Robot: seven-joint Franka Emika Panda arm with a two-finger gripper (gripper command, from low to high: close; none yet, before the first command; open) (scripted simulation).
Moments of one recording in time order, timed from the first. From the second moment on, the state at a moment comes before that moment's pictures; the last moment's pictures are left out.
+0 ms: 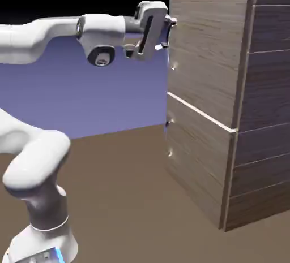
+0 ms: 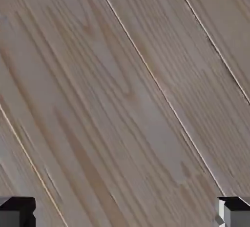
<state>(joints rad) -0.56 -0.96 0.87 -2.41 1.45 3.16 2.29</state>
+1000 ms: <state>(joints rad) -0.86 -1.38 1.09 -2.39 2.15 2.80 2.90</state>
